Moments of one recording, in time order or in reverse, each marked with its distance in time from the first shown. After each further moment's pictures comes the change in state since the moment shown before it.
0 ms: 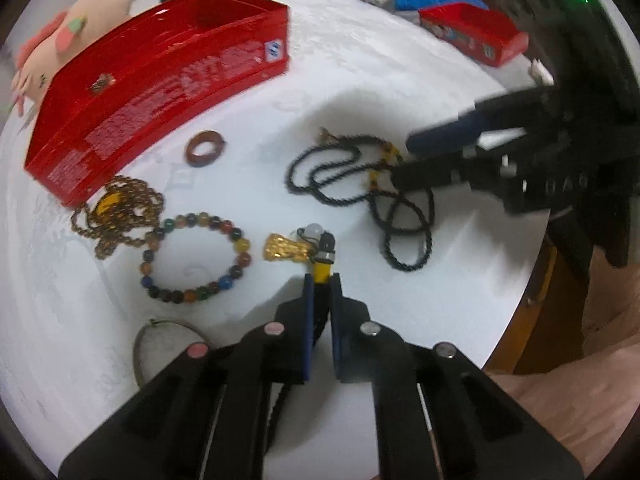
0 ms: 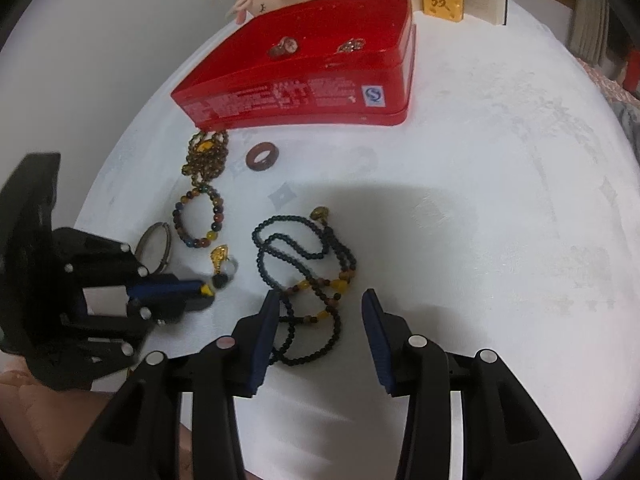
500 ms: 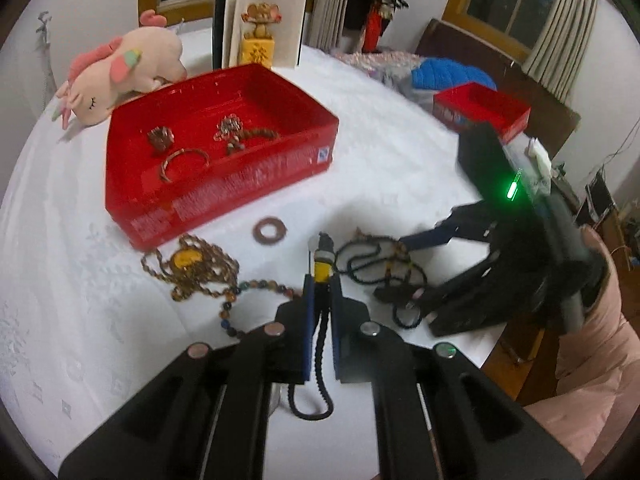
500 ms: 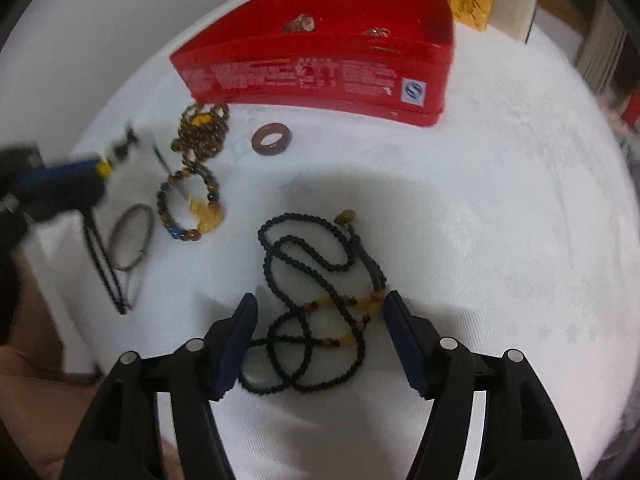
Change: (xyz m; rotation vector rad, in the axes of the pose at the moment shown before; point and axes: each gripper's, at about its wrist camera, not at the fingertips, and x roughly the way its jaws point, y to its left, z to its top) left arm -0.073 0.021 0.016 -0.083 -0.221 0.003; right arm 0.028 0.034 0.007 -0.113 0.039 -0.158
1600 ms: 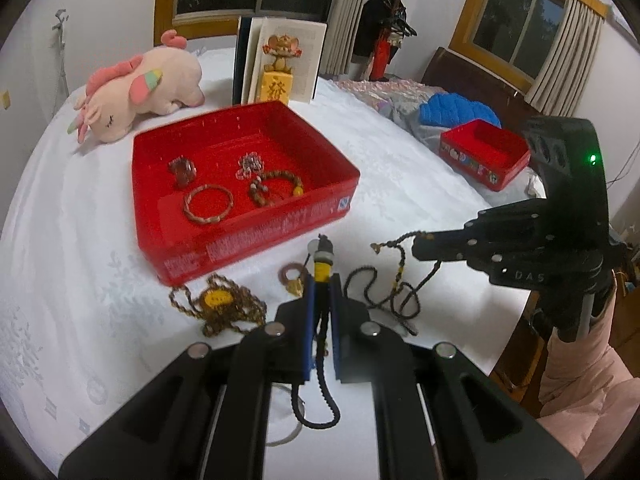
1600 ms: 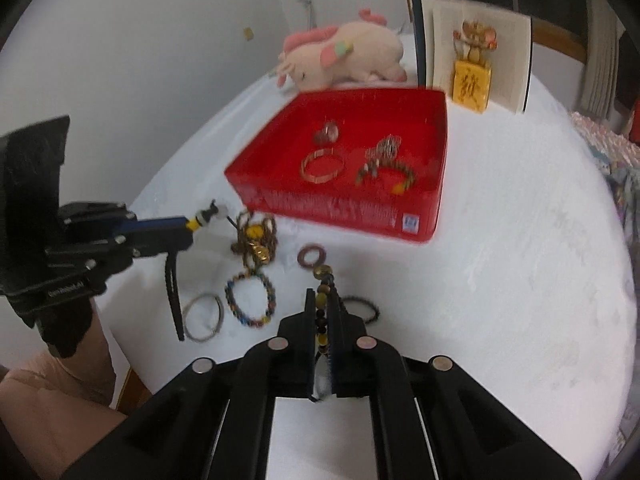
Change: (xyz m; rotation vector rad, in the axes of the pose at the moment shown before) left arm -0.027 0.024 0.028 -0.044 -0.090 -0.002; right arm -0.088 -0.015 0.032 0.036 -0.264 0.160
